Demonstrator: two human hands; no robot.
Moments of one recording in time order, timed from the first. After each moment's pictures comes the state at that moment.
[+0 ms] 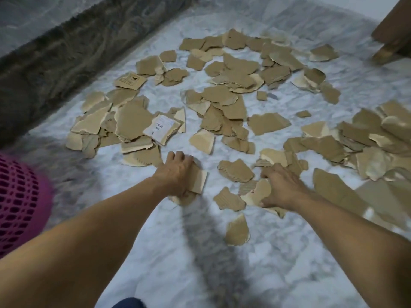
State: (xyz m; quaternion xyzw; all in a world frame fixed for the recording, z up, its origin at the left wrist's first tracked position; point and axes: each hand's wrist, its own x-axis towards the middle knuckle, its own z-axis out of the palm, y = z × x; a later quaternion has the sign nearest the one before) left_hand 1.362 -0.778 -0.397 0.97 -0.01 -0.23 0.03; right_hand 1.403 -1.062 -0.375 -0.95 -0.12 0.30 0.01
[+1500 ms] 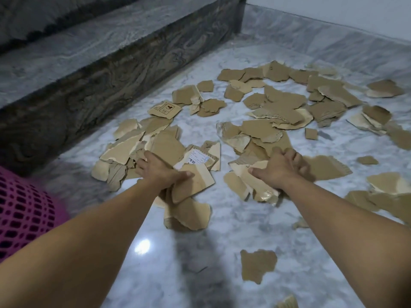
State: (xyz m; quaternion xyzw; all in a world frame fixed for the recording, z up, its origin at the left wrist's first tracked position) left_hand 1.432 -0.664 -0.397 0.82 0.47 -0.07 0.32; right_hand 1.534 -0.910 -0.390 -0.97 0.01 0.20 0.13
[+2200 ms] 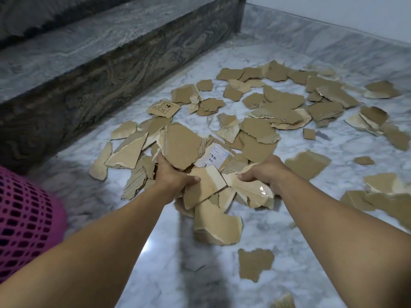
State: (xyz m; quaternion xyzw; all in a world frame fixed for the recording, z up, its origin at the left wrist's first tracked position) left_hand 1.423 -0.697 -0.397 0.69 0.40 0.03 0.60; right_hand 1.525 -0.895 -0.381 -0.84 0.15 0.30 0.42
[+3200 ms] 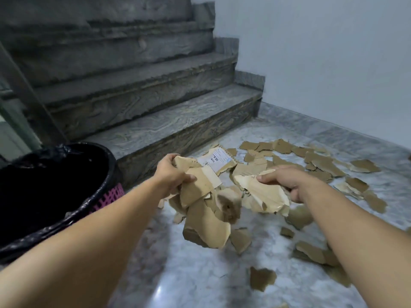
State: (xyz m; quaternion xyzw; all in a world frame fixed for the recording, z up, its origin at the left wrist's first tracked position) left_hand 1.322 -0.662 -0.161 0.71 0.36 0.12 0.60; right_hand 1.453 -0.910 -0.154 -0.75 0.02 0.32 0.57
